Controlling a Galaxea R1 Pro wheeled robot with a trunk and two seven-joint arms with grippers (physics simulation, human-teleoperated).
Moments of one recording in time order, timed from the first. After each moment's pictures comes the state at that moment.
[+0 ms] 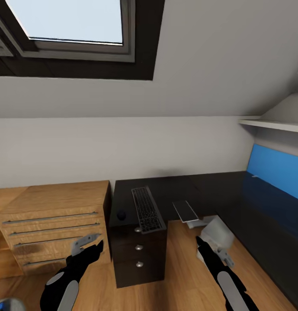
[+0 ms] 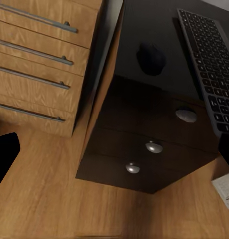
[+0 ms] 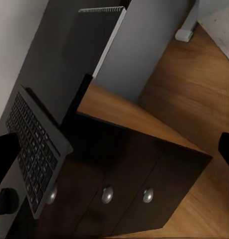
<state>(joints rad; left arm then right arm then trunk) -0.06 -0.05 -0.03 -1.61 0.39 0.51 0.36 -0.25 0.00 -0.02 -1.05 -0.99 0.09 -0.18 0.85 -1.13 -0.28</state>
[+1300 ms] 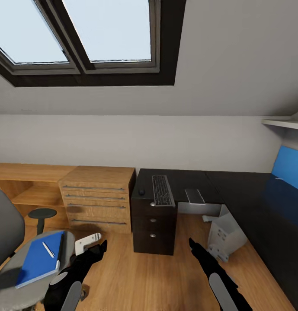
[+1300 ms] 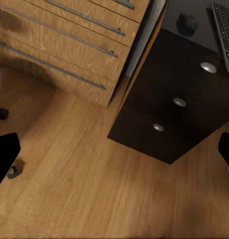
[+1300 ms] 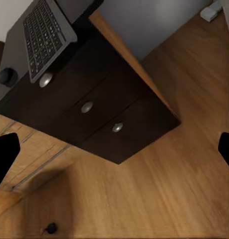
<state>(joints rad) -0.06 -0.05 -0.07 -1.62 0.39 0.51 0.36 -0.25 0.00 0.06 -1.05 -0.79 0.09 -0.20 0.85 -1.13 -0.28</state>
